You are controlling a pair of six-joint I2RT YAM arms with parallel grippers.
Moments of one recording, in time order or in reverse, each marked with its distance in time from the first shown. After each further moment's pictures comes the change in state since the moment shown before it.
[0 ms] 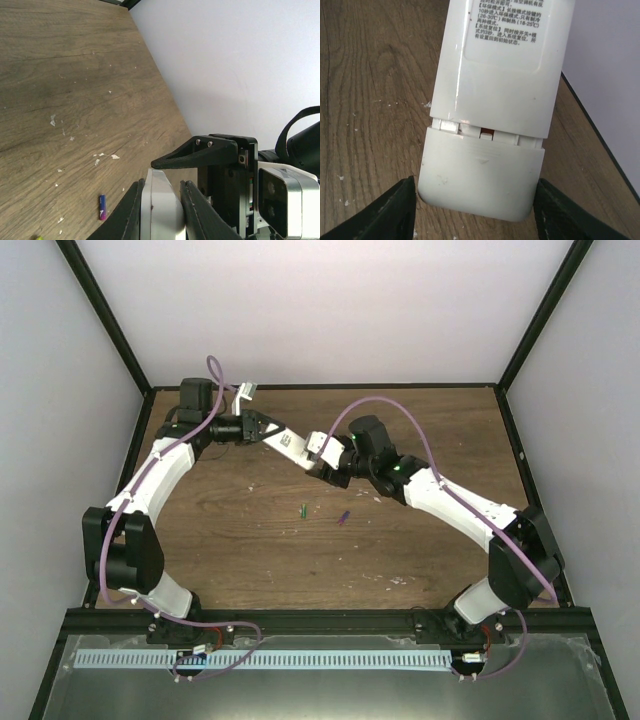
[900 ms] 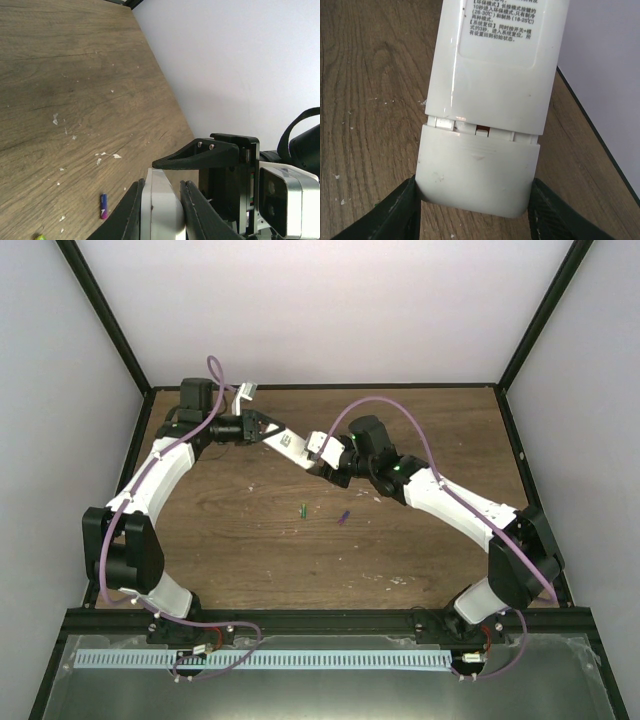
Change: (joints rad) left arm 0.000 0.000 0.005 -0.017 -0.011 0.005; right arm -0.001 0.002 0.000 -0.002 0.015 -0.005
